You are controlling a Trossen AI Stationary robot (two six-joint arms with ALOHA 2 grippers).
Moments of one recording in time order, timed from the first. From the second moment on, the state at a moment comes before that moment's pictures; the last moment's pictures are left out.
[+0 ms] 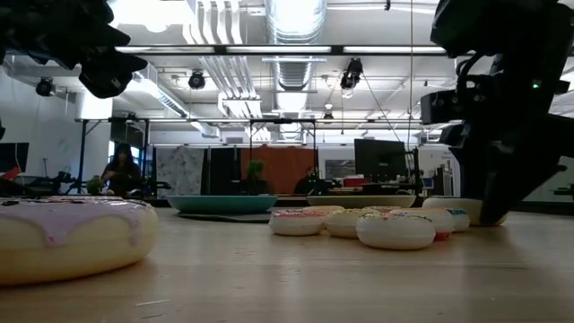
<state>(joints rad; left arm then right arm) -0.05 0.39 0.31 -0.16 0.05 -0.31 0.38 1.59 0.77 -0.59 0.27 0.52</state>
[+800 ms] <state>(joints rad) -0.05 0.39 0.31 -0.17 0.05 -0.31 0.38 1.55 0.77 -0.59 0.38 0.50</state>
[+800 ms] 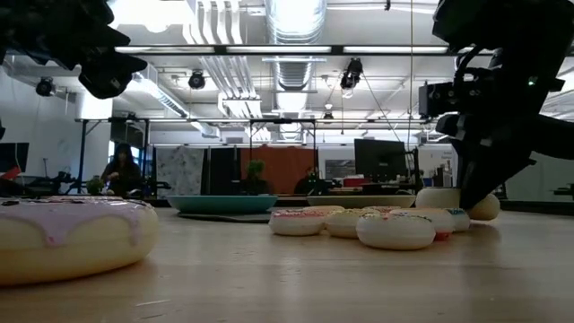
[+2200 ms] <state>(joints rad) -0.05 0.39 0.30 -0.16 0.05 -0.31 -0.33 1.64 0.99 -0.36 0.26 -0.22</state>
